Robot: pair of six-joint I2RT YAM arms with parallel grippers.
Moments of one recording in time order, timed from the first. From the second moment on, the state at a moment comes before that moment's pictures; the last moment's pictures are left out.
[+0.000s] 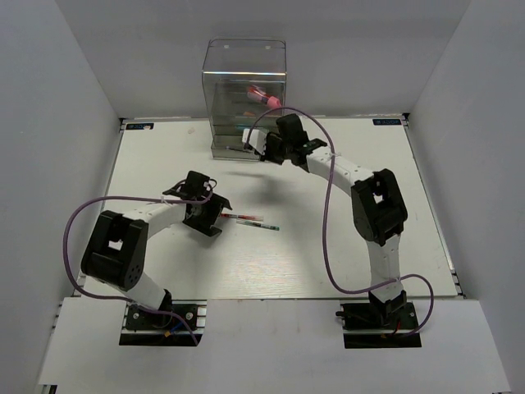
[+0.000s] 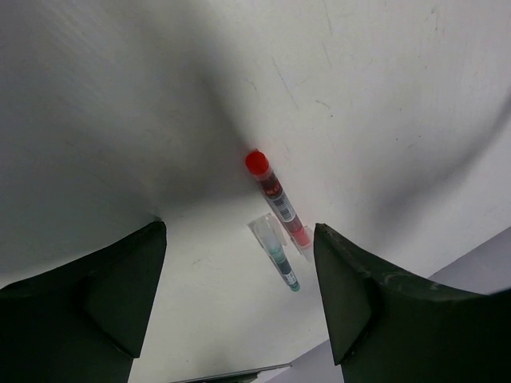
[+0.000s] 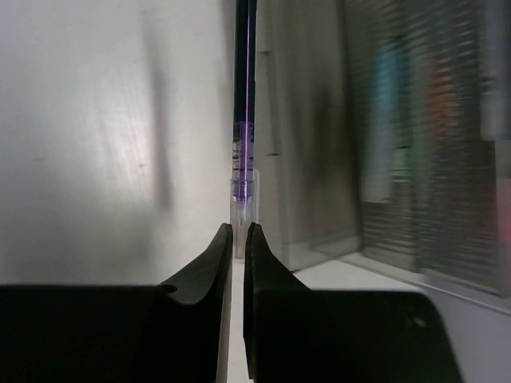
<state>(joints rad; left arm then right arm) -0.34 1.55 0.80 -0.37 0.09 -1.41 0.58 2.08 1.64 -0.23 -0.37 -0.89</state>
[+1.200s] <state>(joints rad) -0.34 1.84 1.12 -0.58 0.17 -1.40 0.53 2.06 1.56 -0.10 -0.27 -0.97</state>
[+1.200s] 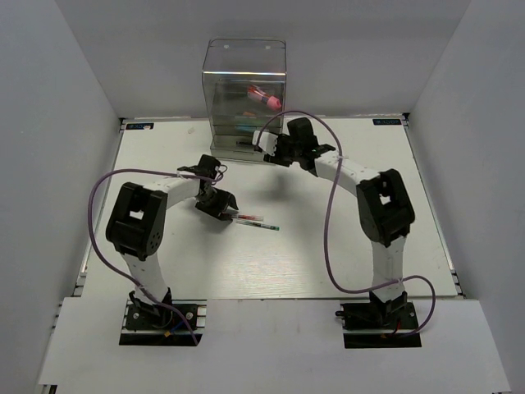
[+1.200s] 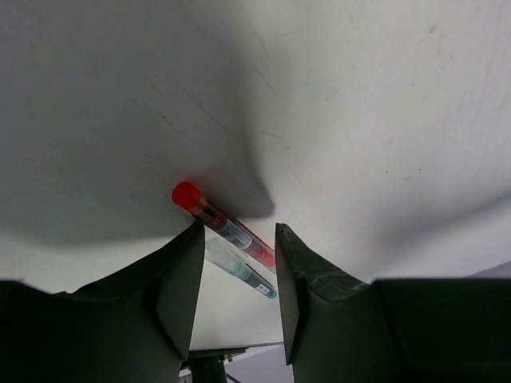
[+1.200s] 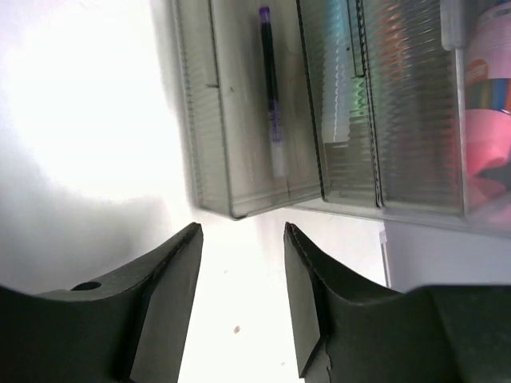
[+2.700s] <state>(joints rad) -0.33 2.01 1.65 -0.41 0.06 -1.48 0.51 1.38 0.81 -0.19 -0.71 -0.87</state>
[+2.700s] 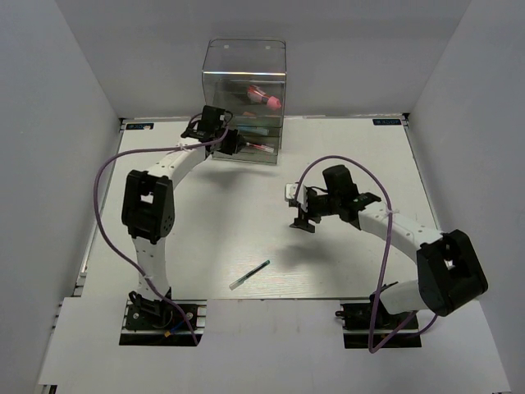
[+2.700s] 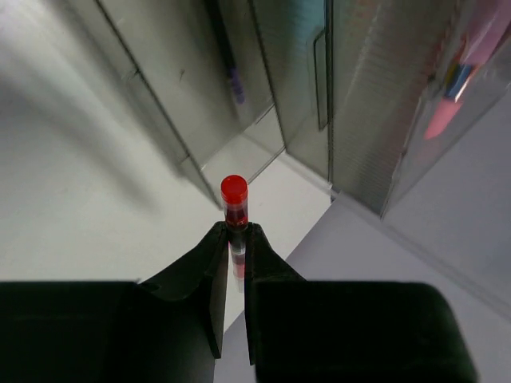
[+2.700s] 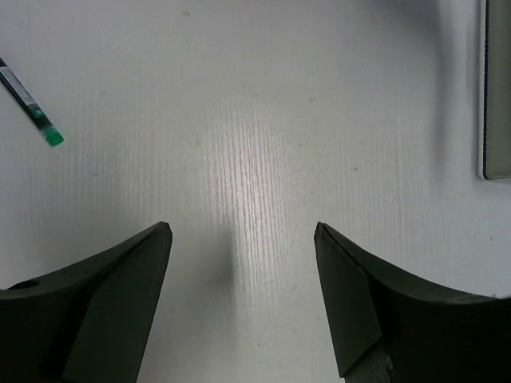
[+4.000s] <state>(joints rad) -0.30 2.09 1.68 -0.34 -0.02 -1.48 0.61 1.59 0.94 -0.54 -0.90 -1.26</state>
